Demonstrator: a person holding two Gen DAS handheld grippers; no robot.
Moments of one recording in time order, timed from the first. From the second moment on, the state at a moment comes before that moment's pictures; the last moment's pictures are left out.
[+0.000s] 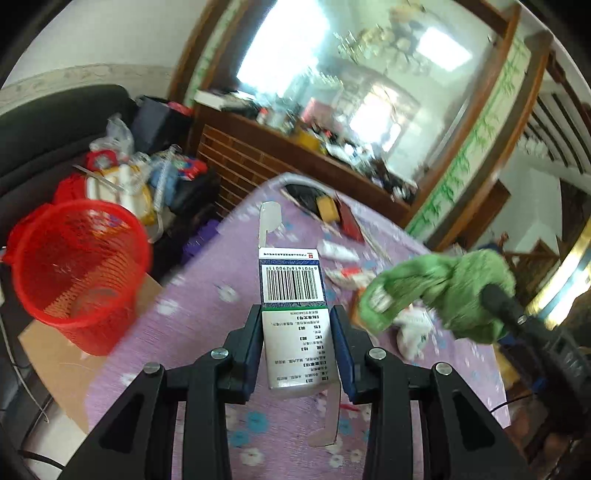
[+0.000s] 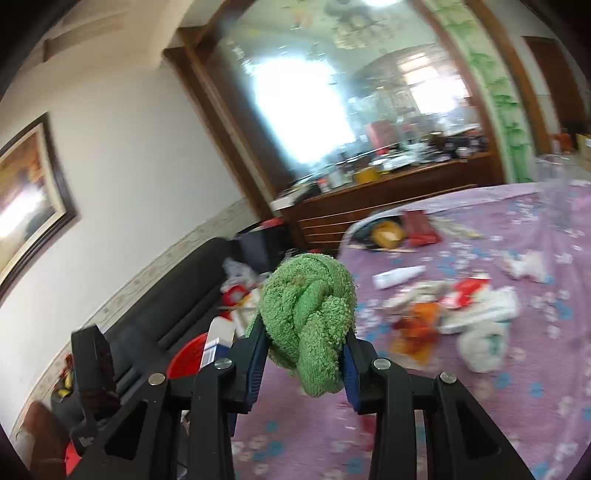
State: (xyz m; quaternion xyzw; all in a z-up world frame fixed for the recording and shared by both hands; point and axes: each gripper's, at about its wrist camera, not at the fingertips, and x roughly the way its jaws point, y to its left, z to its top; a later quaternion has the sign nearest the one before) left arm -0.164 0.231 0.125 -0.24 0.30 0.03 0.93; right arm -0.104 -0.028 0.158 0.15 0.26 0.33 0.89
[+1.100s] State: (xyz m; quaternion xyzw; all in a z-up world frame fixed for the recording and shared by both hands) left arm -0.154 0.456 0.042 -0.29 0.33 0.20 0.88; right arm -0.035 0.303 0.045 0.06 0.44 0.46 0.76
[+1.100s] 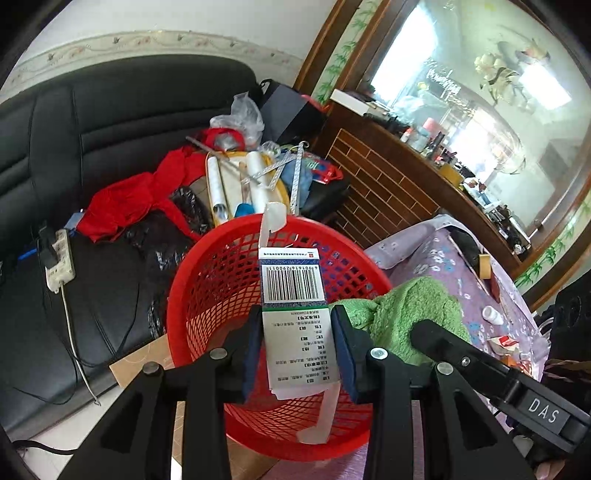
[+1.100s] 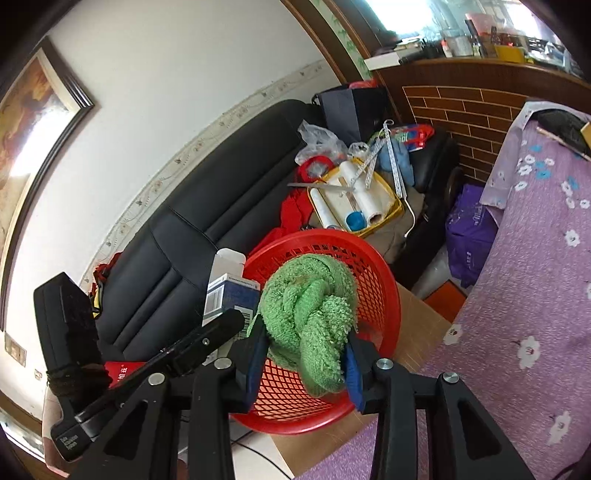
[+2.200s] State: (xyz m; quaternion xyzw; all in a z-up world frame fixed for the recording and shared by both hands) left arm -0.140 0.187 0.099 -0.19 0.34 -0.04 0.92; right arm -0.076 -0.009 0.135 0.17 0.33 0.36 0.86
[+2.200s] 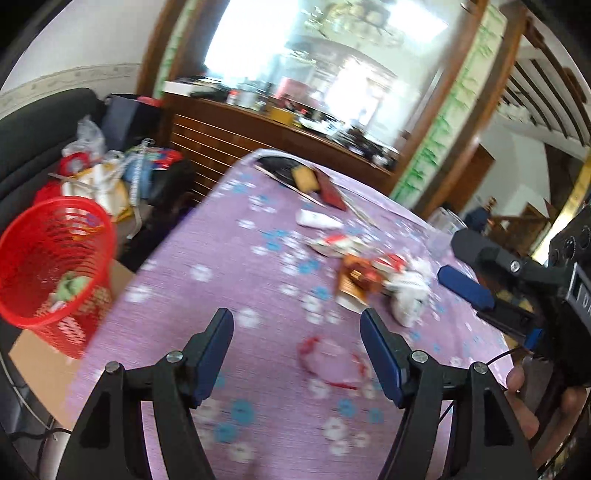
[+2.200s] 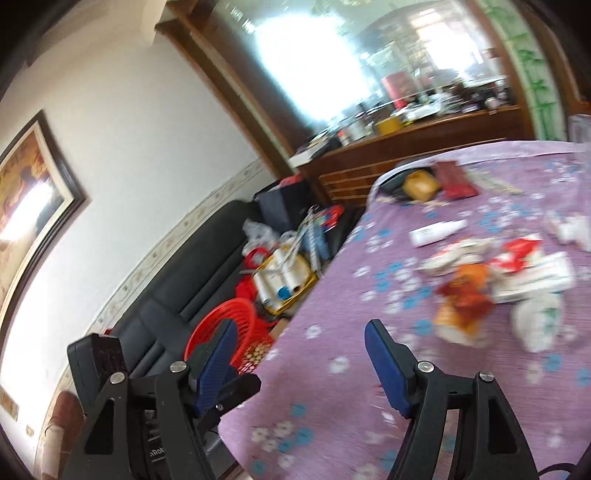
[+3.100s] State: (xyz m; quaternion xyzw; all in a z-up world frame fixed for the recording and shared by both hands) left arm -0.126 0.107 0.070 -0.17 0.40 -0.05 0.90; right arm -0.085 -0.145 0.115 0.14 0.29 0.12 0.94
